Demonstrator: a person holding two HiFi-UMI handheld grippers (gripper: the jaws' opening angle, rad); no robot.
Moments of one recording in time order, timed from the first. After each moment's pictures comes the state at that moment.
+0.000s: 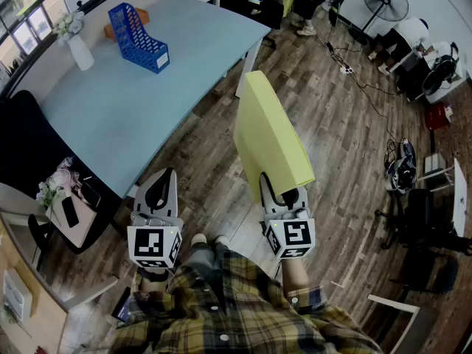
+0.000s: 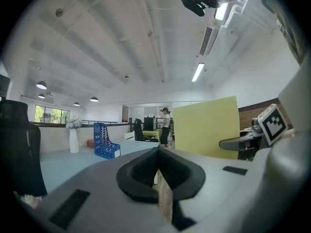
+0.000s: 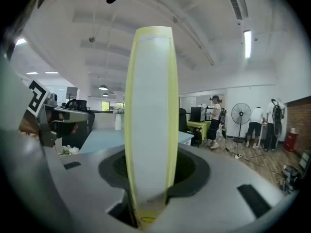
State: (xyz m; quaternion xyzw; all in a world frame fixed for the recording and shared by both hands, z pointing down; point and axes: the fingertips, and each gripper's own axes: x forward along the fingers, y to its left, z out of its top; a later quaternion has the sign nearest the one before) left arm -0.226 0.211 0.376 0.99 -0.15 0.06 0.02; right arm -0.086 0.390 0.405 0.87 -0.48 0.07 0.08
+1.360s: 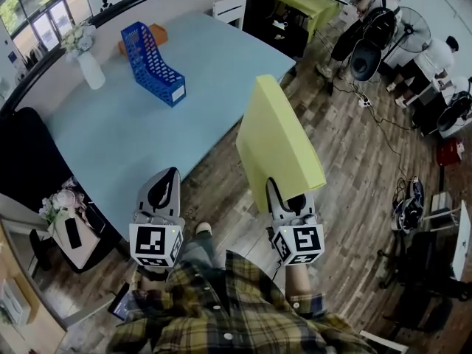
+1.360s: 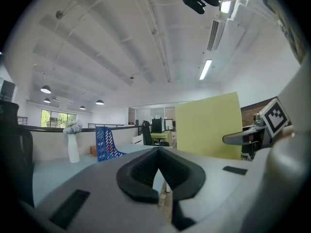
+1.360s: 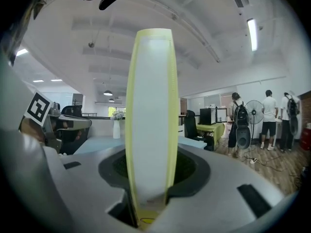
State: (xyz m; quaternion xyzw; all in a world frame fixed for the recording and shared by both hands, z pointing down) left arm -0.121 0.087 0.375 0.98 -0.18 0.06 0.01; right arm 0.032 0.266 0.392 0.85 -0.52 0.06 0.05
